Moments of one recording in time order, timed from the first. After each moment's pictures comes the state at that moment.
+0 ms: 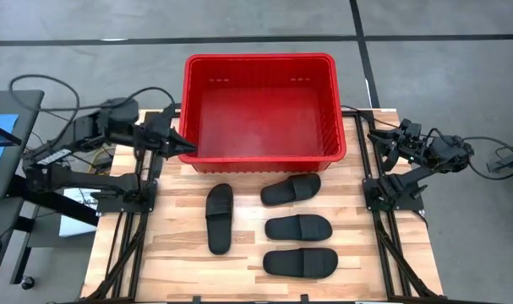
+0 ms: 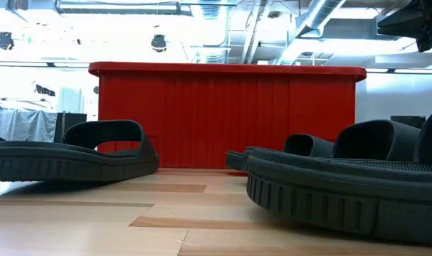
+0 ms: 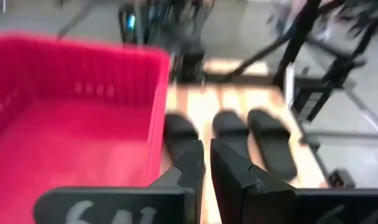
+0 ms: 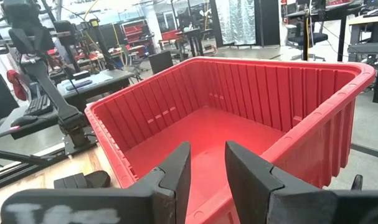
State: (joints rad) left arm 0.26 0.91 1.33 -0.82 0.26 0.04; right arm 0.39 0.00 0.70 -0.84 0.91 0.29
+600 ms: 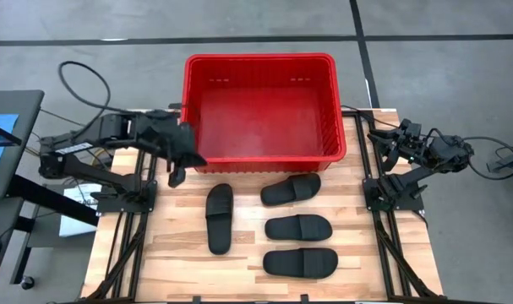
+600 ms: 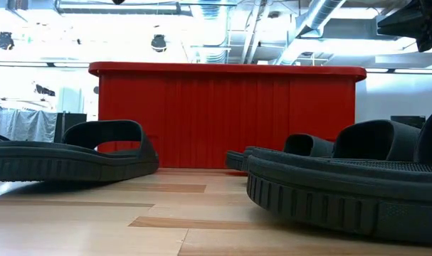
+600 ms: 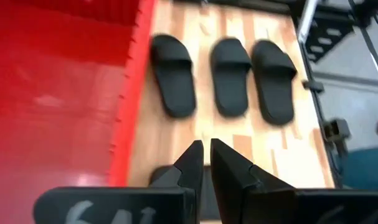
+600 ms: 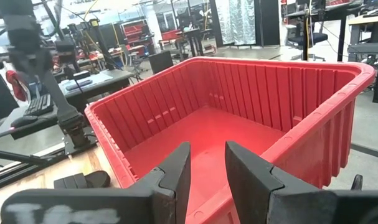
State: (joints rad) left arm 0.10 1.12 1.43 -1.04 0.15 -0.08; right arm 0.39 0.00 0.70 -0.84 0.91 0.29
